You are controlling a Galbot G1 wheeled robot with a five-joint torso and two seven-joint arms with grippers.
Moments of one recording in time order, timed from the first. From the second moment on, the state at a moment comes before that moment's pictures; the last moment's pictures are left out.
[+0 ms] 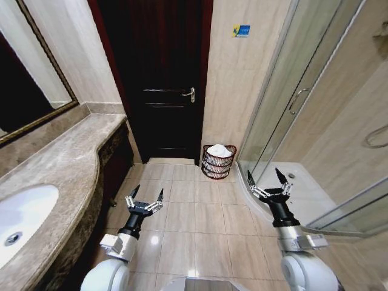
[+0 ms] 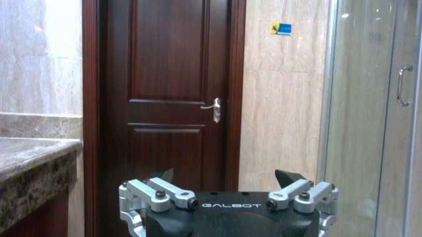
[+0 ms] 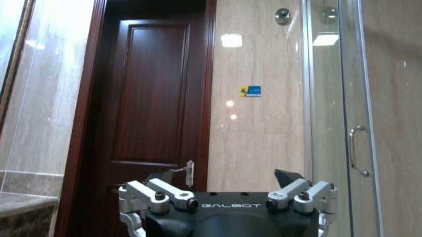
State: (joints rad) left arm 1.81 -1.51 -0.64 -2.34 -0.15 -0.02 0.20; right arm -1.67 1.46 0.71 2.35 0.19 0.12 -0.17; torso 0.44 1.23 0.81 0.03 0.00
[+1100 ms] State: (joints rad) left arm 1.81 -1.51 -0.64 -2.34 -0.15 -0.02 0.20; right arm -1.67 1.46 0.71 2.35 0.19 0.12 -0.17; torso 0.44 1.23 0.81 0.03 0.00
